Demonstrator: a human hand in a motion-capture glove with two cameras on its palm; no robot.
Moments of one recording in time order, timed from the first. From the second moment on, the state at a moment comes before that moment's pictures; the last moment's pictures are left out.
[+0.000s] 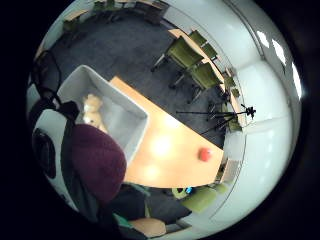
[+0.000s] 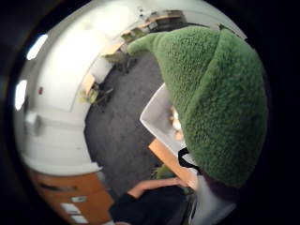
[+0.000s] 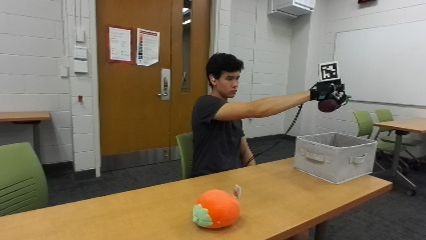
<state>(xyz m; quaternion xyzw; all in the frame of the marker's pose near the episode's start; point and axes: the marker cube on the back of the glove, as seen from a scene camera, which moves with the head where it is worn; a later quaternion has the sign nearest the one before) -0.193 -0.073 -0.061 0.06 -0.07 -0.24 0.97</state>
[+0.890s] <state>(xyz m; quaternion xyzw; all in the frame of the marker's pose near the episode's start) -0.131 -0.061 -0.047 0.08 0.03 -0.16 0.98</state>
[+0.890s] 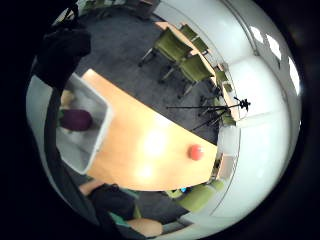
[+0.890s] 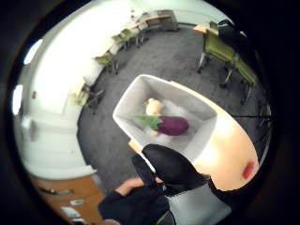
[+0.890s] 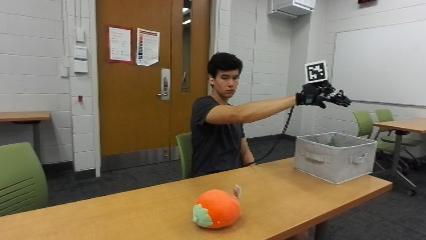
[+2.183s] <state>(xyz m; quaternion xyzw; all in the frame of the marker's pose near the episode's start) 0.436 -0.027 0.183 -0.05 -0.01 0.18 0.98</state>
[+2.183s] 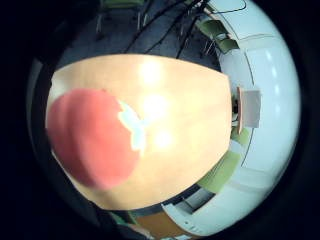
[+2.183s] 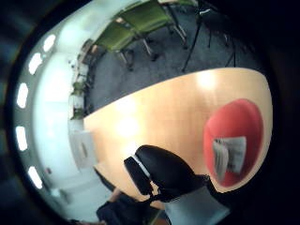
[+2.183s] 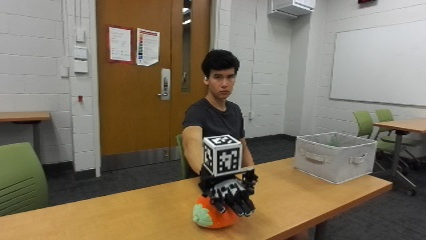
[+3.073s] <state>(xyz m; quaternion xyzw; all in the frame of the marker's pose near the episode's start) 0.446 0.007 0.220 -0.06 -0.01 0.22 0.97</state>
